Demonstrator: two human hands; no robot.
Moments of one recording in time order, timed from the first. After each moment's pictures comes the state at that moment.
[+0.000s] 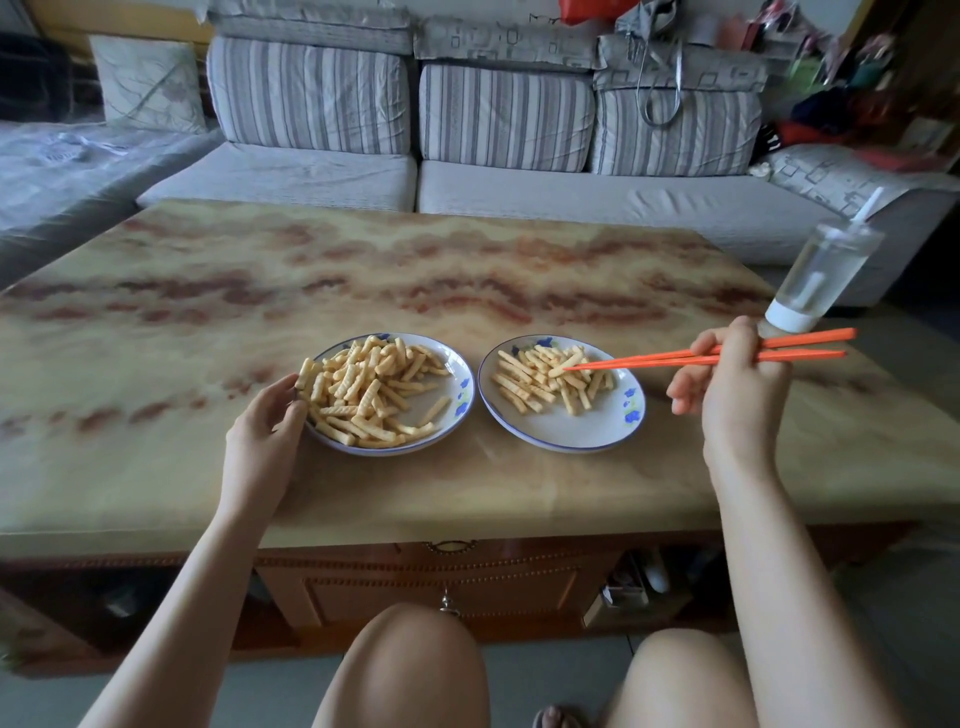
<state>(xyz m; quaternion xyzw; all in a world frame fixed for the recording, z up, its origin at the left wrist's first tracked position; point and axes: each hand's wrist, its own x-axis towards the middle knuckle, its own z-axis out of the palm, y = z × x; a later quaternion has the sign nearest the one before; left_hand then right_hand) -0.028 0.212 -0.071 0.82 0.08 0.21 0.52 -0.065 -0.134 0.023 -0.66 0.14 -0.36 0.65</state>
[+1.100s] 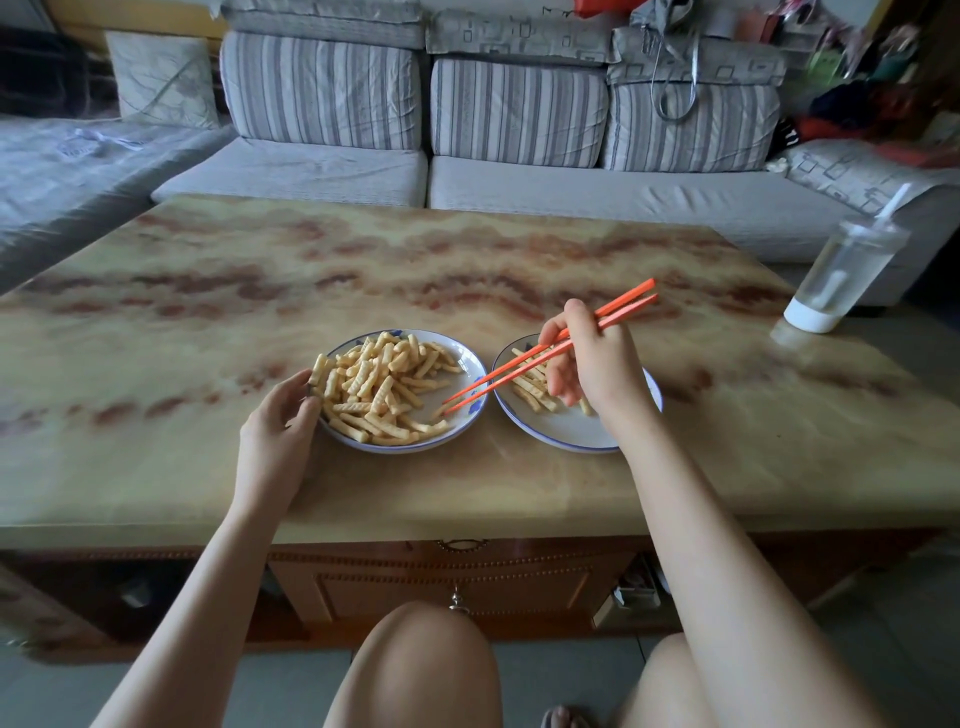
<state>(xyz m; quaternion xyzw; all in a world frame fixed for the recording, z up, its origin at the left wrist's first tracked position) -0.026 0.213 -0.073 0.82 0.08 0.21 0.52 -0.023 -0.057 0.022 -0.75 0.02 -0.11 0.65</state>
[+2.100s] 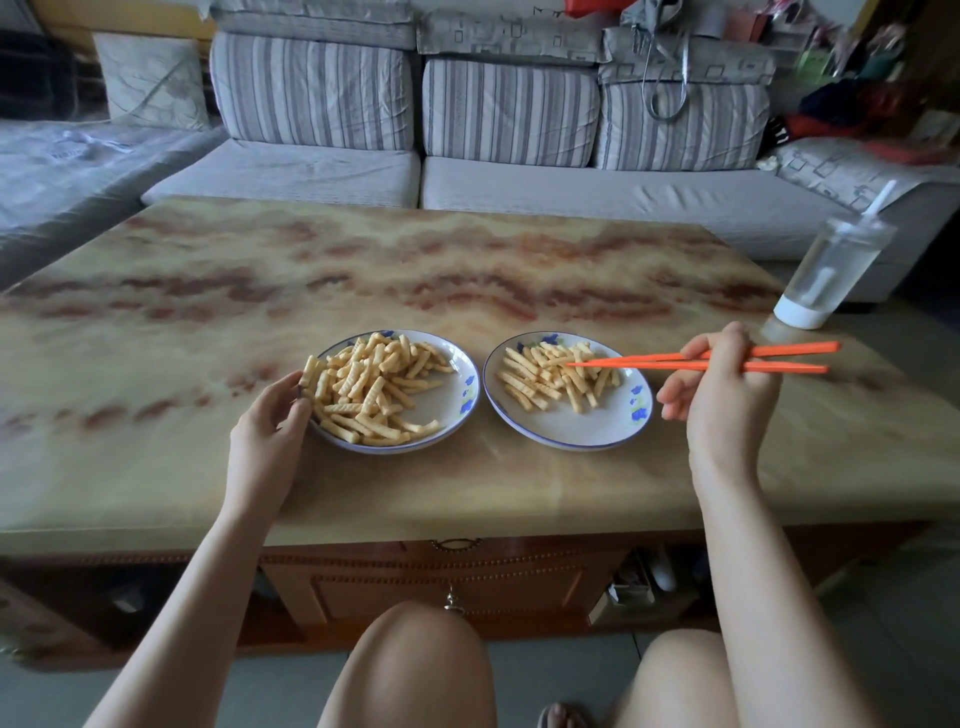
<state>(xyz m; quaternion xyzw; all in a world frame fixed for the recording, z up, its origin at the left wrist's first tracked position) -0.026 0.214 -0.075 0.83 0.08 0.21 0.52 -0.061 -0.122 0.009 -0.65 0.15 -0.38 0.64</state>
